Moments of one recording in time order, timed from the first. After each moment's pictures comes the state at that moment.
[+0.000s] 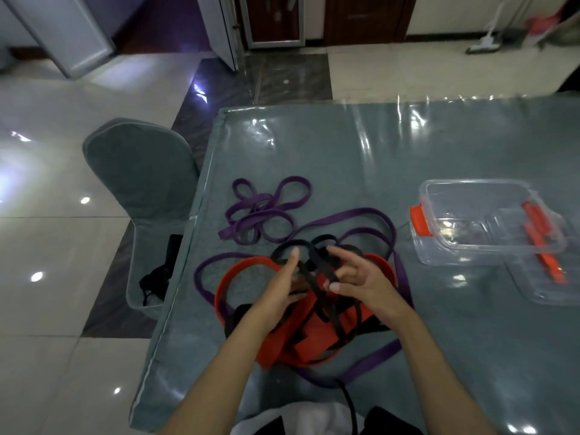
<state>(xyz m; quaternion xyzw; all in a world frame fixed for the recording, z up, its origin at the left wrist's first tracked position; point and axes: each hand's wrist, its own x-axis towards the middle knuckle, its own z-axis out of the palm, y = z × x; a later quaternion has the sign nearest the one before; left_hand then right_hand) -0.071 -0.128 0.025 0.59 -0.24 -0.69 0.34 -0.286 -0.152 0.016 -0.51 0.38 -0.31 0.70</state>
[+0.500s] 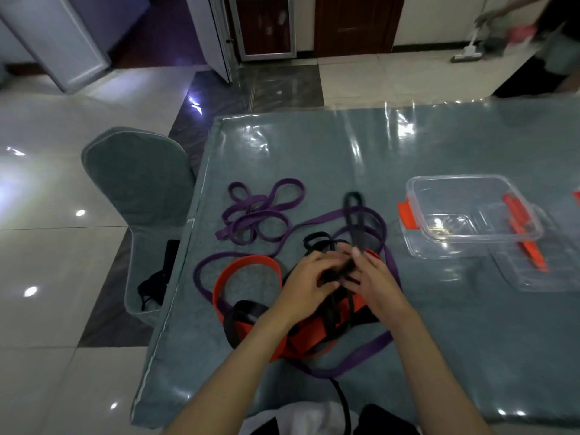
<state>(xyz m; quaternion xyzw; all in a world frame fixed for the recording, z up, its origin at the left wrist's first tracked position) -0.106 -0.112 0.036 0.52 -0.70 -0.38 0.31 -0.292 -0.132 0.024 -0.36 0.47 -0.40 0.70</state>
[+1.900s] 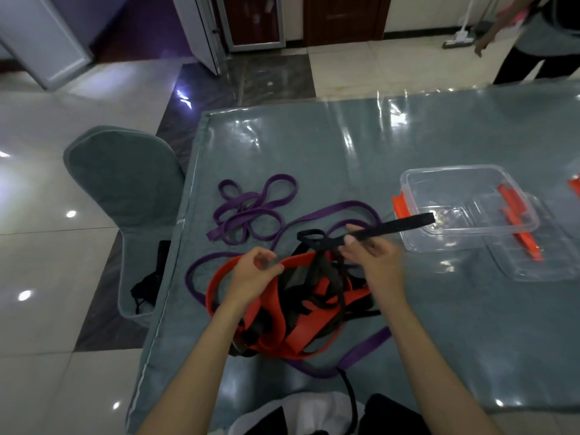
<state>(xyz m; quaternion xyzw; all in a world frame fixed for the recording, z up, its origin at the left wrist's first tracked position) -0.025 -0.133 0.005 0.69 -0.47 -0.44 0.34 -0.285 -0.147 0.033 -0.40 0.48 -0.58 0.53</state>
